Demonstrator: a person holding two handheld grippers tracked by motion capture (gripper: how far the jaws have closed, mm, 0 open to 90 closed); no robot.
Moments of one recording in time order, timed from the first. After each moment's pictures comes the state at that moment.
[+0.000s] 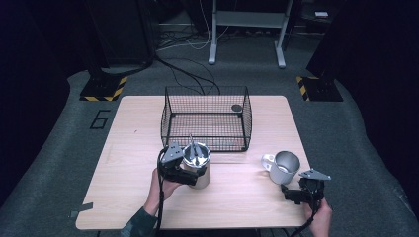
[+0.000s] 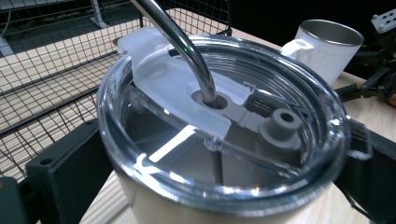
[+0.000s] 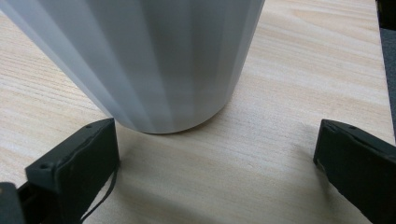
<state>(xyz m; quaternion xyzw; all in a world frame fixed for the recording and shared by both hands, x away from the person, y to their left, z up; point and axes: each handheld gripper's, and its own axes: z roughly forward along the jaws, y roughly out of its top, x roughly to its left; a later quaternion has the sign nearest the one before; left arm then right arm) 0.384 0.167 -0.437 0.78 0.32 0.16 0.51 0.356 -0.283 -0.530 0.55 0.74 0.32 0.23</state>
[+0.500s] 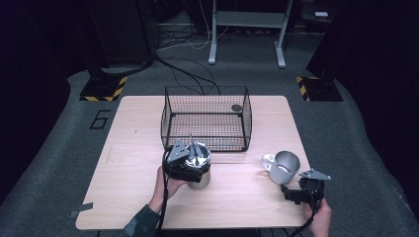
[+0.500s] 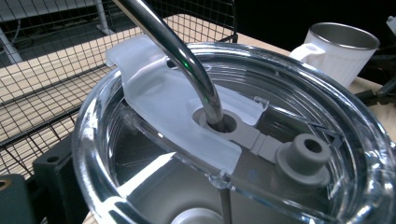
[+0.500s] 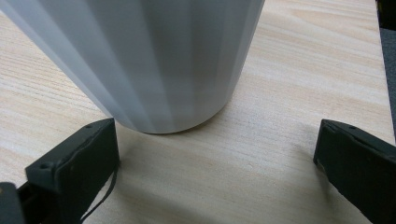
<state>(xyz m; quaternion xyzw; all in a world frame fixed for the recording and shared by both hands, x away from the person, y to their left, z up) 0.392 0.157 -0.442 0.78 0.31 0.18 0.51 0.356 -0.283 -0.530 0.55 0.74 0.32 0.23</state>
